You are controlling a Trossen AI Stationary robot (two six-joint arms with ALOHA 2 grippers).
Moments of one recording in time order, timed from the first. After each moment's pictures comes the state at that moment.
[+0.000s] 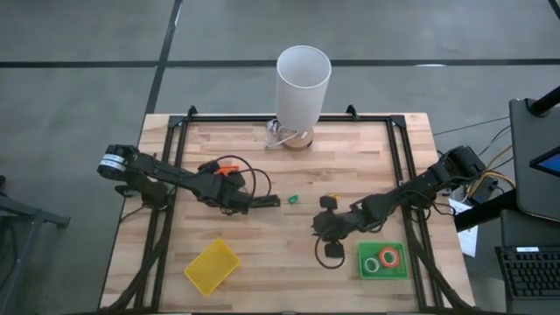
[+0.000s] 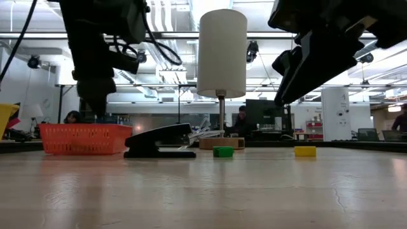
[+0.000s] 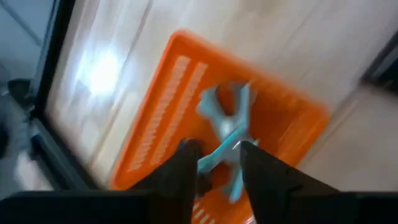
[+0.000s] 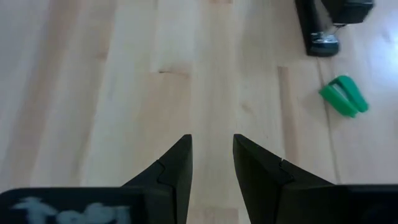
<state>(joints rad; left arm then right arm) -0.17 1.53 1.00 -1.10 -0.55 -0.73 0.40 1.56 0.87 -0.21 0.21 0.31</state>
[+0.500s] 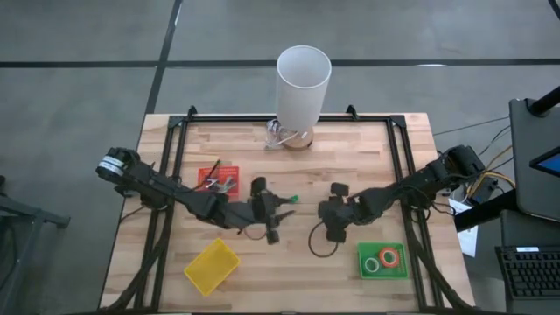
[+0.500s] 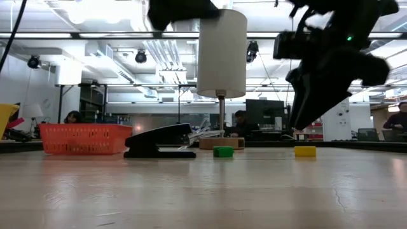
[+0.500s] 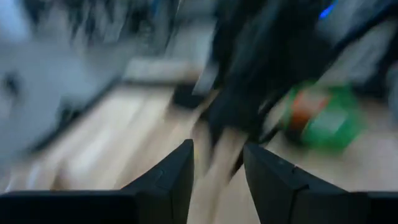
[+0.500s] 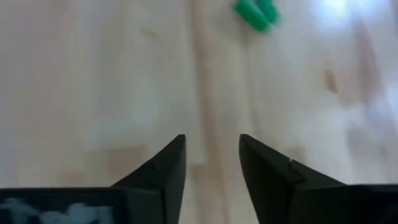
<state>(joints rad) -0.35 1.53 1.01 0.26 -0.61 -0.12 0.33 1.56 0.87 -0.49 0.34 0.39</state>
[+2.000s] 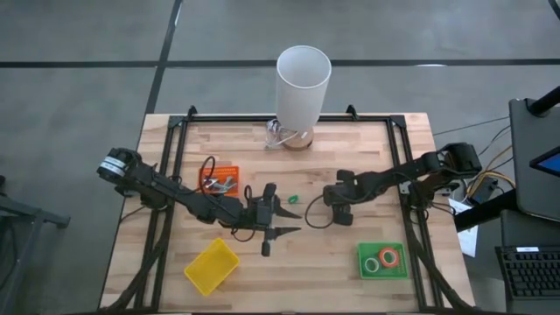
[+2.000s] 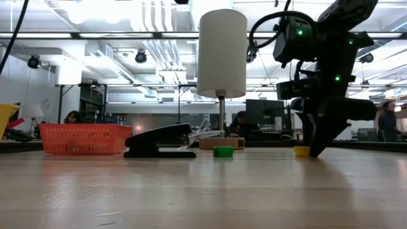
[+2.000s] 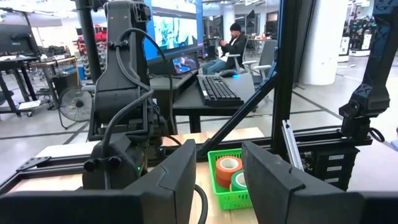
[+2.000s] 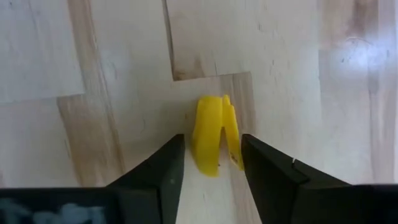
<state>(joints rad) -0.36 1.55 0.98 0.64 -0.29 0.05 0.08 1.57 0.74 -0.52 0.20 0.20</state>
